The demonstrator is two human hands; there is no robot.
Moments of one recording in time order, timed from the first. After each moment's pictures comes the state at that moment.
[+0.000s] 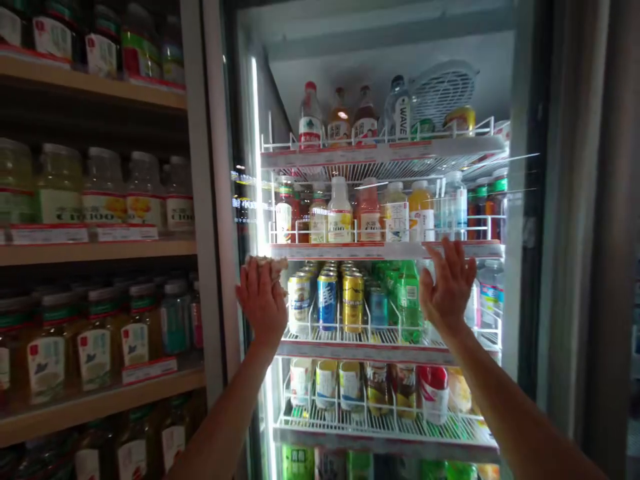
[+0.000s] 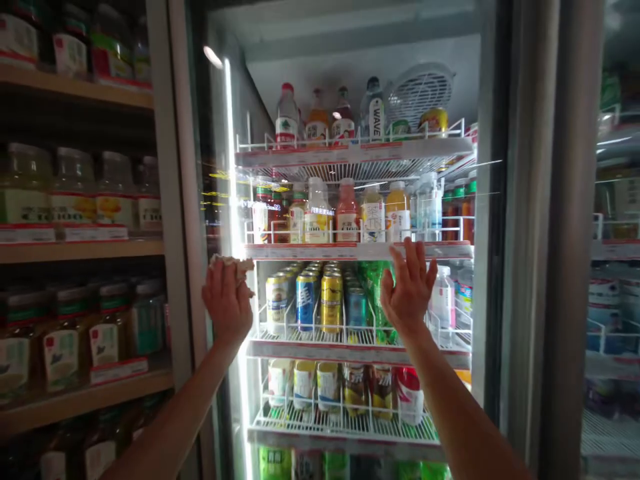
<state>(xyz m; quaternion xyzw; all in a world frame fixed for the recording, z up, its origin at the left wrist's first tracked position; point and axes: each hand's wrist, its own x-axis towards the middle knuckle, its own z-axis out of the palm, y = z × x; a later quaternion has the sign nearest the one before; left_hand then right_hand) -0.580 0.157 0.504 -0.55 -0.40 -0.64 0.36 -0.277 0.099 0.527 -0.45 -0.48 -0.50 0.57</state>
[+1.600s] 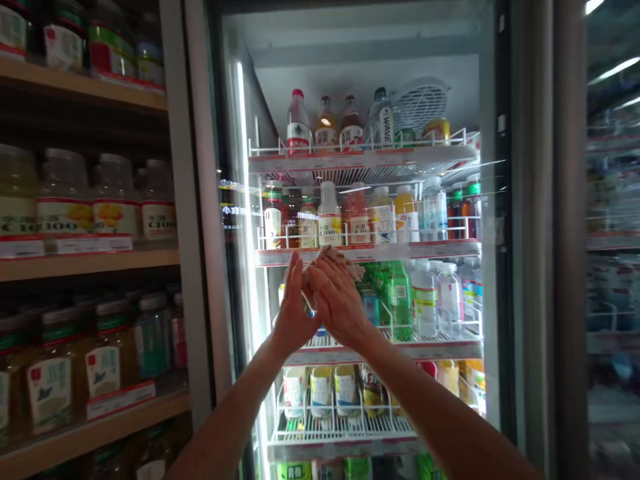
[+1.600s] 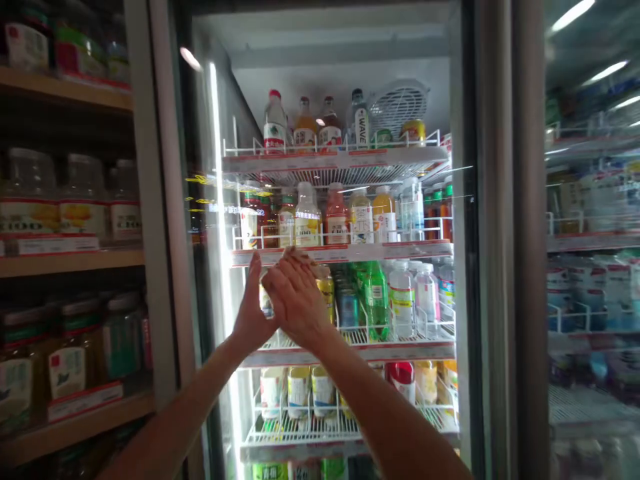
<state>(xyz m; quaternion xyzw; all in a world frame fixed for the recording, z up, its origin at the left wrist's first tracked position) -0.550 0.139 0.527 -0.75 -0.14 -0.61 0.21 -0.429 0.098 0.537 -0.29 -0.70 -0.38 0.53</state>
